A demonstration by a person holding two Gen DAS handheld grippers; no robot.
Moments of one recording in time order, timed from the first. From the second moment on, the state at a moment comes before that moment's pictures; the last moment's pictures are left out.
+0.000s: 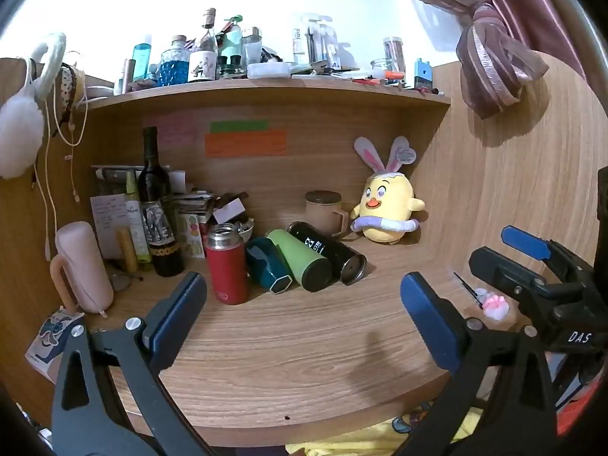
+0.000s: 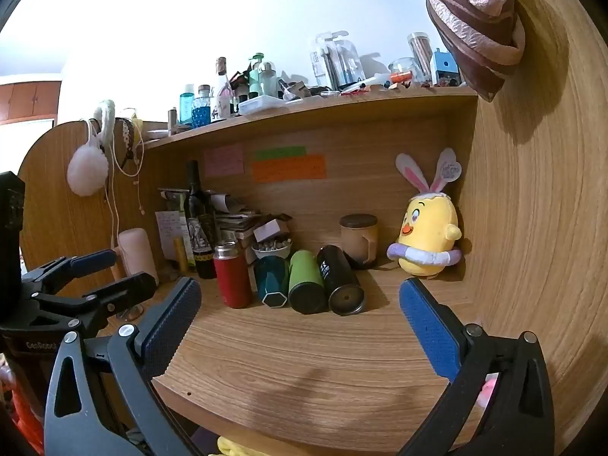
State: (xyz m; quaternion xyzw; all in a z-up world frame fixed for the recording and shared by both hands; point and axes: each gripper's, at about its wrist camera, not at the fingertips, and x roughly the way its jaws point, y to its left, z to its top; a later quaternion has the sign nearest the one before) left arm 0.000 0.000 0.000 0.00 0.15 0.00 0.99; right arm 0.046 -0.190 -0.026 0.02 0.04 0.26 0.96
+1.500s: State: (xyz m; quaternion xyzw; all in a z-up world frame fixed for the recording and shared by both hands) left arm -0.009 0.003 0.004 0.00 0.15 0.00 0.99; right arm 0.044 -0.187 -0.024 0.01 0.04 0.26 0.96
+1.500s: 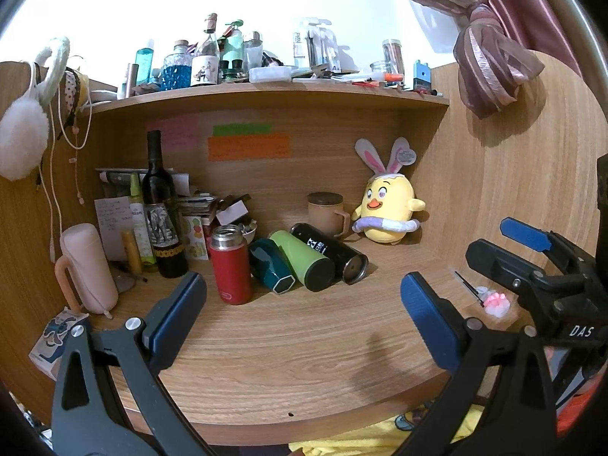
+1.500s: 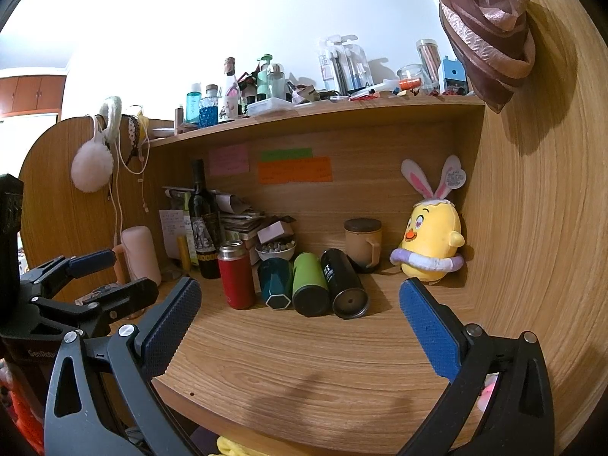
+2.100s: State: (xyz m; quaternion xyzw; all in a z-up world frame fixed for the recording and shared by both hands) left arm -0.008 0.002 0.003 0.00 0.14 0.01 0.99; right arm 0.042 -0.185 -0.020 0.01 0.04 0.26 0.97
